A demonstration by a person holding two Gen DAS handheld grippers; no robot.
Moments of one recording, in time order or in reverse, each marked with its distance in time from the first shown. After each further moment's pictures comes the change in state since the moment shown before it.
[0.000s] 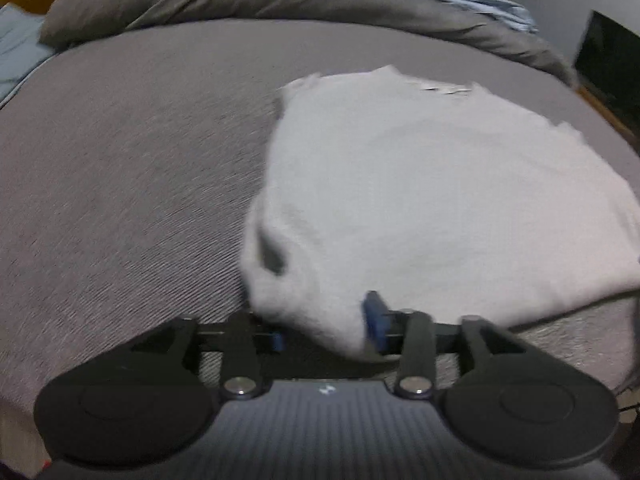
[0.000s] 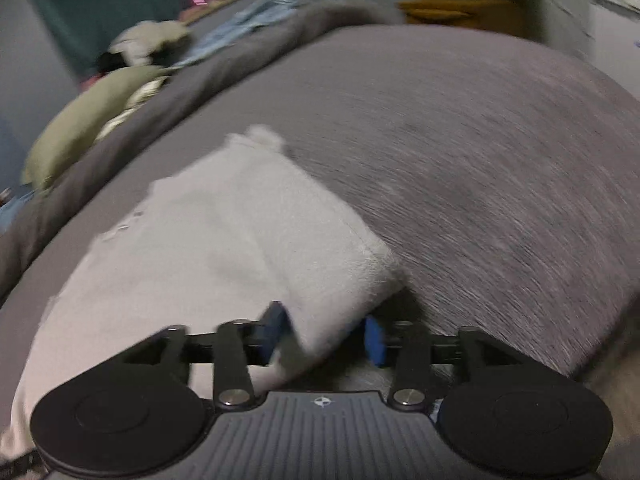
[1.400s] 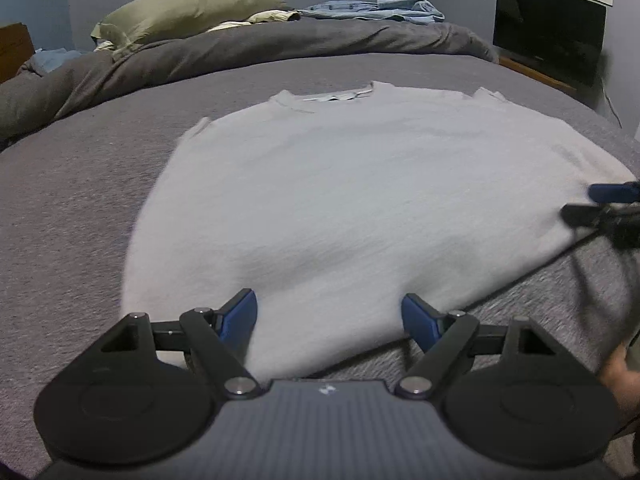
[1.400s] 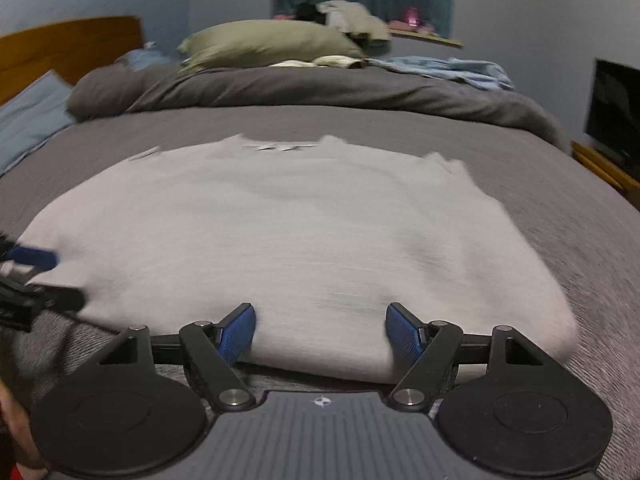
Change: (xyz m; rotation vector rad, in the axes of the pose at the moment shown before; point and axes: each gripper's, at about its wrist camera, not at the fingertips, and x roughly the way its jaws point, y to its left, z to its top) left arm 0.006 -0.068 -0.046 0.278 -0.157 -0.095; right arm -0.013 0.090 -0.060 -0.697 -0.115 0.189
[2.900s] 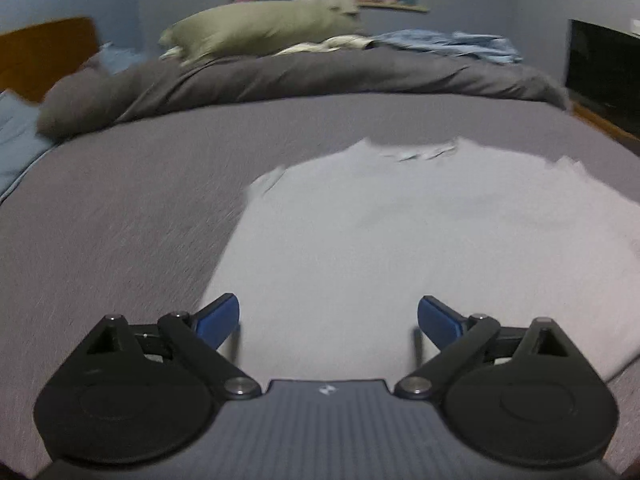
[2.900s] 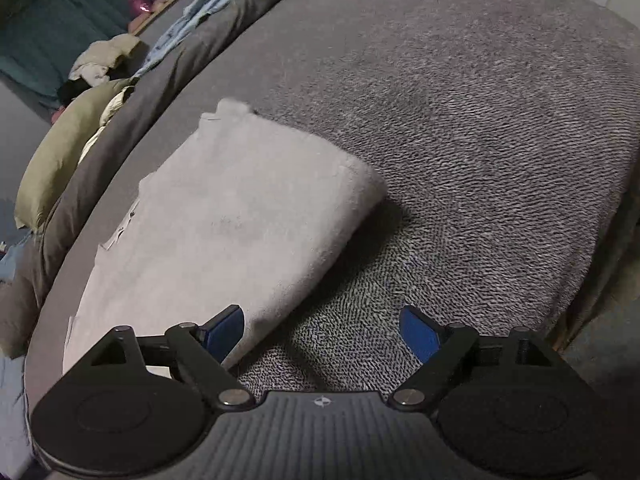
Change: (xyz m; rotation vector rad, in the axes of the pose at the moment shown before) left arm 0.022 0.019 0.066 -0.115 -0.070 0.150; right arm -0.007 -0.101 -0.036 0.877 0.174 -0.112
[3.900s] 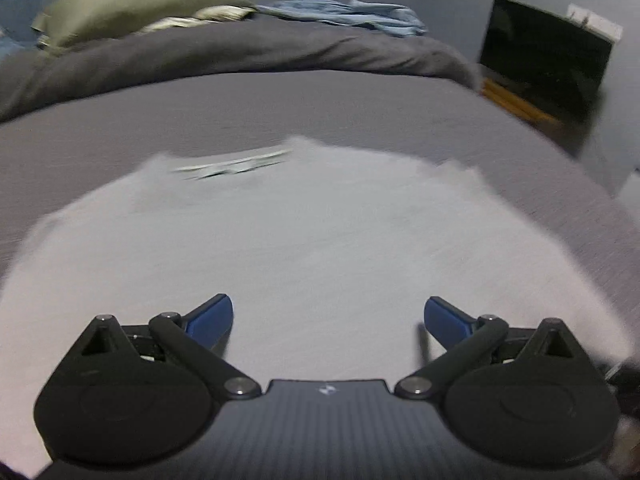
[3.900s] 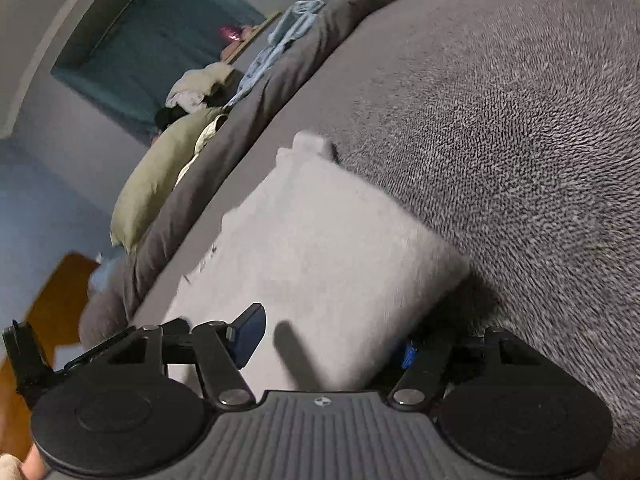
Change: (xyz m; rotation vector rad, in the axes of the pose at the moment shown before) left arm 0.093 -0.132 0.077 0.014 0.113 -0.309; right arm 0.043 -0.021 0.048 -0.008 -0.055 0.382
